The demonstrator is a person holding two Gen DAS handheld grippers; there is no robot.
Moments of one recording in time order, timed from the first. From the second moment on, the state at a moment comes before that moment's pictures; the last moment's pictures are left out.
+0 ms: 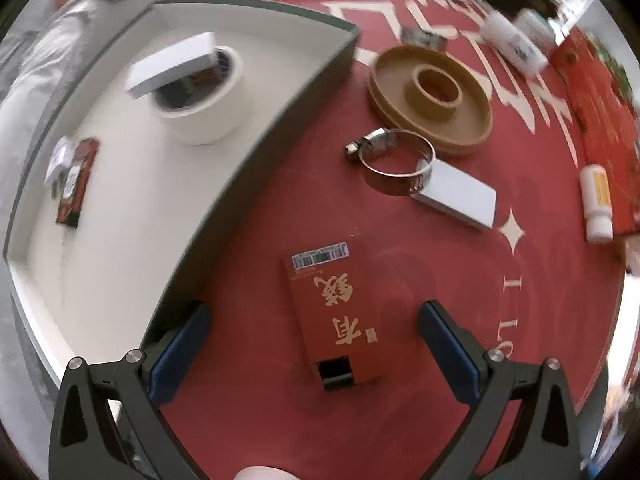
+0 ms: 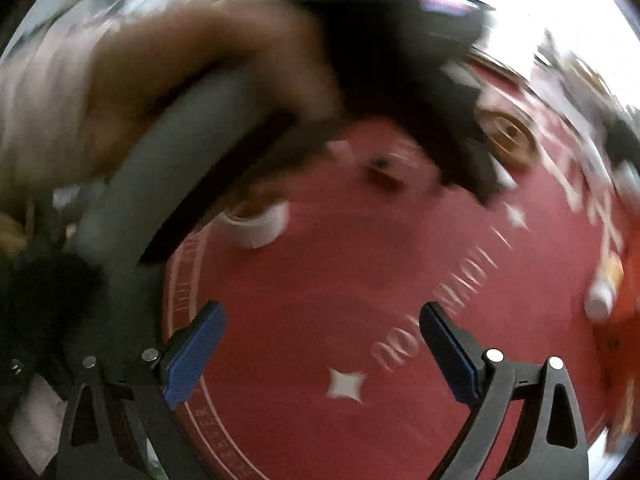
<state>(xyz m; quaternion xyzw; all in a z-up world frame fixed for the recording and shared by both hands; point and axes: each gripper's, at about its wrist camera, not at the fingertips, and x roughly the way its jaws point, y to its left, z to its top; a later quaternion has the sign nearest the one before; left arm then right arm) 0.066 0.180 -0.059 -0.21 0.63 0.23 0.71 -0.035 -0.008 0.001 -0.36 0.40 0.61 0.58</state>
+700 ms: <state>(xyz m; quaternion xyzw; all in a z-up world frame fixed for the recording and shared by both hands) 0.085 0.111 -0.055 -0.13 0.62 0.15 0.76 -0.045 -0.041 0.003 -0.41 0.36 0.56 0.63</state>
